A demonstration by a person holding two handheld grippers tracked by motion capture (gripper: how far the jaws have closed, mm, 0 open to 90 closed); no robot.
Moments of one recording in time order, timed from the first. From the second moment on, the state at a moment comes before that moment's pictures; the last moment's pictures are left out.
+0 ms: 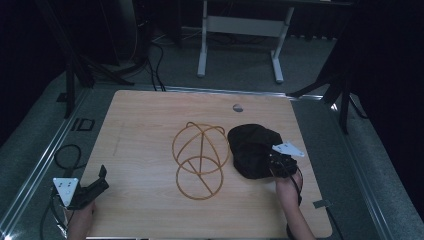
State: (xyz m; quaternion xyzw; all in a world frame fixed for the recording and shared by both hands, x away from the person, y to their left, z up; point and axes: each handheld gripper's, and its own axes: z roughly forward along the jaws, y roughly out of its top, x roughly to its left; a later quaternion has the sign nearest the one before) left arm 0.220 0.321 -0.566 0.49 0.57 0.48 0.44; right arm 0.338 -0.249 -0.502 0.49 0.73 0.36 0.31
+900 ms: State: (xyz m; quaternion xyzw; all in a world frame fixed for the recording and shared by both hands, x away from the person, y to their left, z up) left arm 0.221 0.320 -0.566 0.50 0.58 0.48 0.44; right arm 0.314 -0.258 -0.425 0.46 0.68 0.45 0.36
